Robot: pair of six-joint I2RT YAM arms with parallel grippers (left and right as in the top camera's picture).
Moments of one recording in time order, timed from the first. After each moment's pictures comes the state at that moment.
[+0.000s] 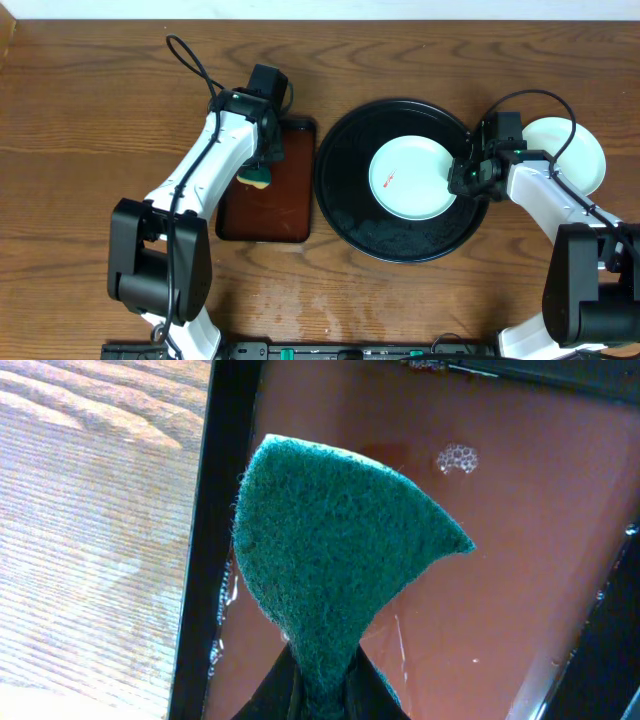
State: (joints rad) left arm -0.28 1.86 1.41 -0.97 -0.21 -0.44; right arm 0.03 1.73 0.96 -0.52 -0.13 0.25
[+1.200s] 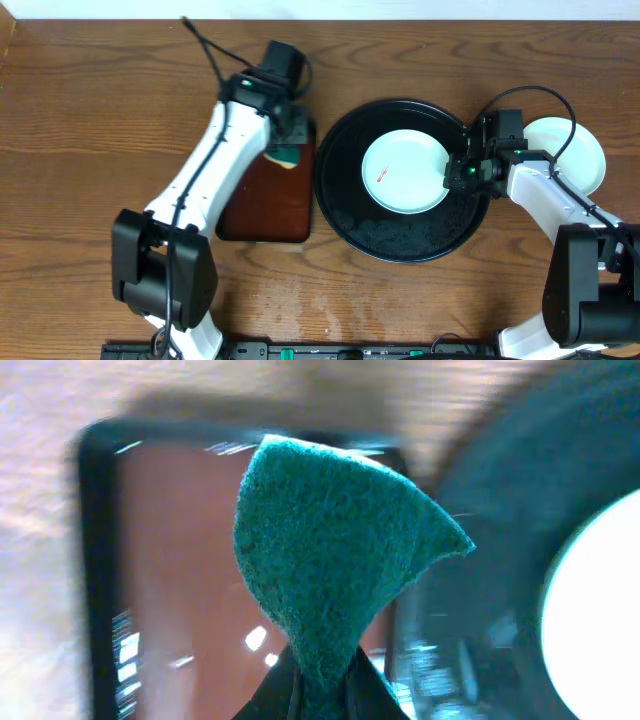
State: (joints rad) left arm -0.38 1.84 1.58 -0.96 -0.06 -0.35; right arm 0.03 1.73 0.96 -0.46 -0.21 0.24
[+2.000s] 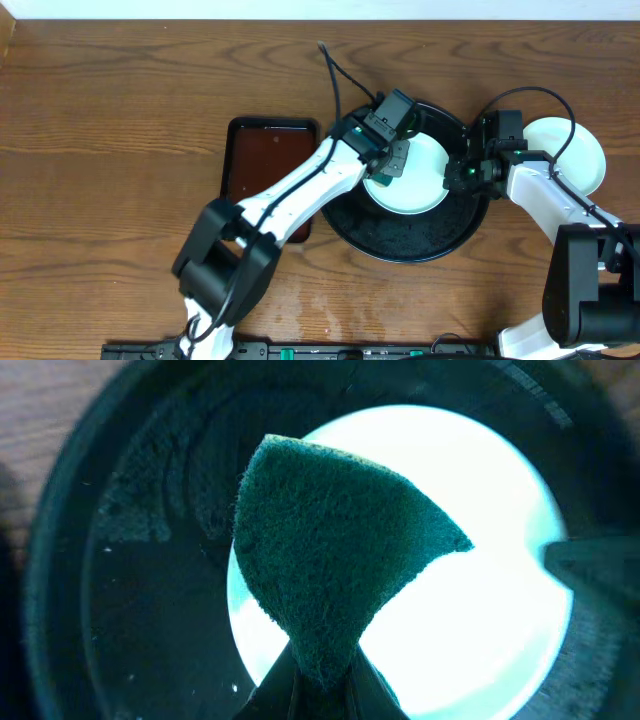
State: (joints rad) left arm -0.74 1.99 1.58 -0.67 -0.05 -0.43; right arm 0.03 1.73 0.95 -0.46 -0.22 0.23
